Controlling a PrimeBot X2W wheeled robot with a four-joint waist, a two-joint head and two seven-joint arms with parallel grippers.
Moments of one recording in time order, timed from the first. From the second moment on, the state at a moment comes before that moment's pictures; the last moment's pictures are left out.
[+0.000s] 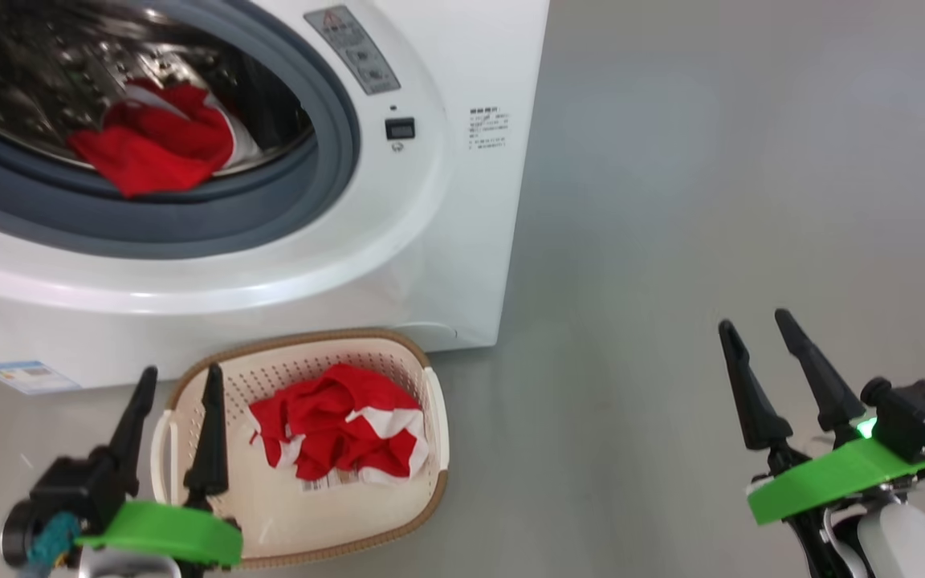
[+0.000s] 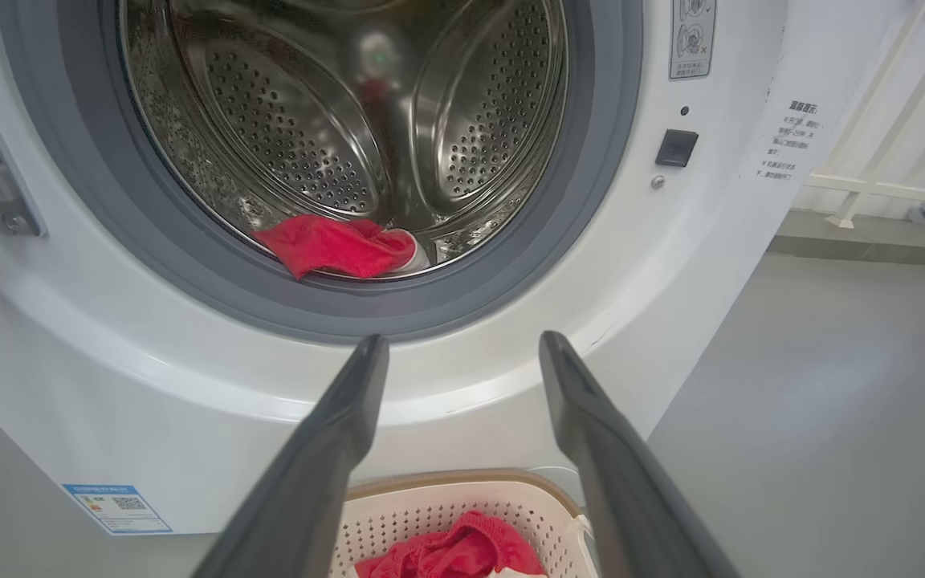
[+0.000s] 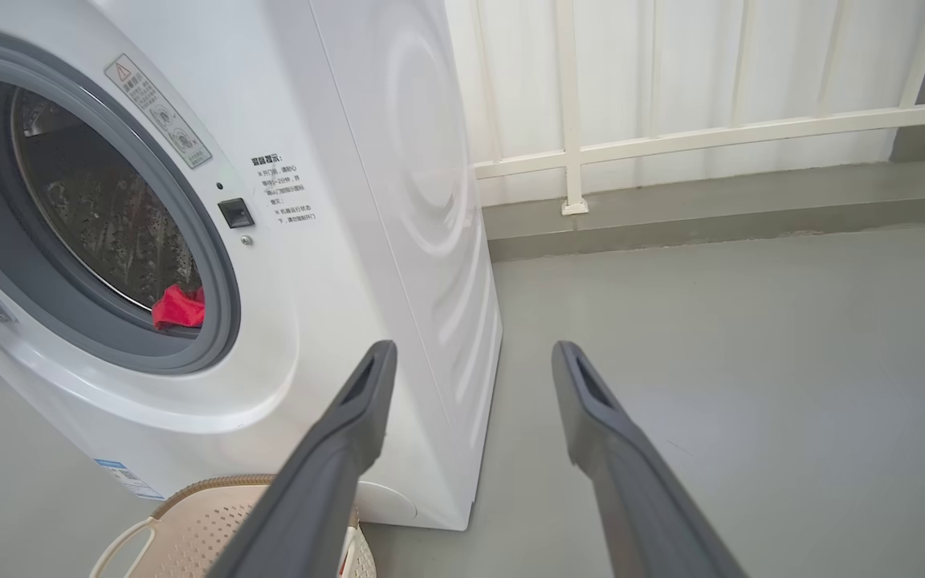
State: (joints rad) left arm -0.22 0.06 0.07 0.34 -0.21 -0.13 -0.26; right arm -0.16 -0.18 0.11 0.23 0.49 0.13 -0.26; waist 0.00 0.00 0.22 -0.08
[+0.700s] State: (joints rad) left arm 0.05 0.05 0.10 0.12 -0.20 -0.13 -0.26; right arm -0.02 -0.19 0.09 0.23 0.49 0.13 -0.26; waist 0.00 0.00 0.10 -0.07
